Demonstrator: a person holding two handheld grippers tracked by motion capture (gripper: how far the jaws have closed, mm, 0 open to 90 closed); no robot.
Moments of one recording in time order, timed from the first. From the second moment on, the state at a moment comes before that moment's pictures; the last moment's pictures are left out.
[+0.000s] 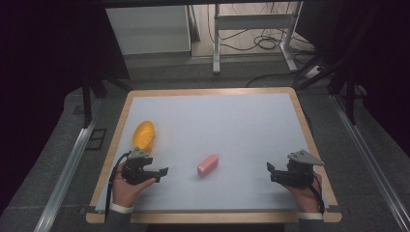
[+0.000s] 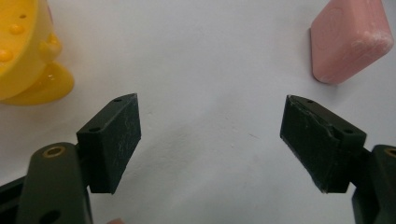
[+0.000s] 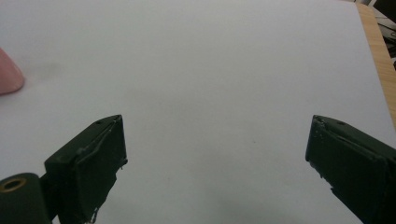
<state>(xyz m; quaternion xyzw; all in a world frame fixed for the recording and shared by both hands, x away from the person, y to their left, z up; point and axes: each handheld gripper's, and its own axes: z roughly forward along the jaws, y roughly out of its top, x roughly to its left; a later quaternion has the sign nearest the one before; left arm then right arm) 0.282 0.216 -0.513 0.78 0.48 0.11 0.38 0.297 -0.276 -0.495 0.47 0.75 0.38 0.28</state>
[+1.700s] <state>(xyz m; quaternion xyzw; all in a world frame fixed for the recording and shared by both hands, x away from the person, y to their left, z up) 0.269 0.214 -0.482 0.79 0.48 0.14 0.37 0.292 -0.293 -0.495 0.47 0.74 0.38 0.28</state>
